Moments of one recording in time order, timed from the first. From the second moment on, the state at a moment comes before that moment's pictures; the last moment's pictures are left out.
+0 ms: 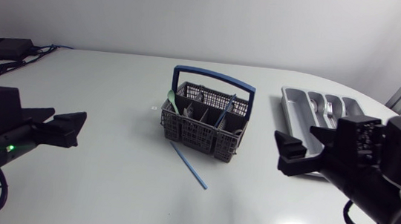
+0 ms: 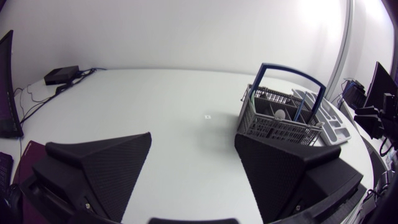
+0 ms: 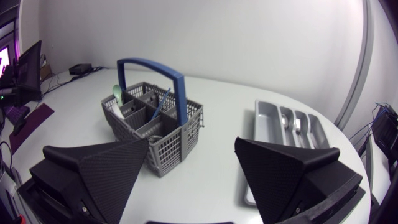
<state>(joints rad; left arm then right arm) -0.15 0.73 0.40 -0.11 0.00 -0.10 0.48 0.84 0.43 0.01 0.21 0.07</state>
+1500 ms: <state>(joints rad) -0.35 1.17 0.63 -0.30 0.10 0.11 0.73 1.98 1.15 -0.50 -0.04 -0.05</state>
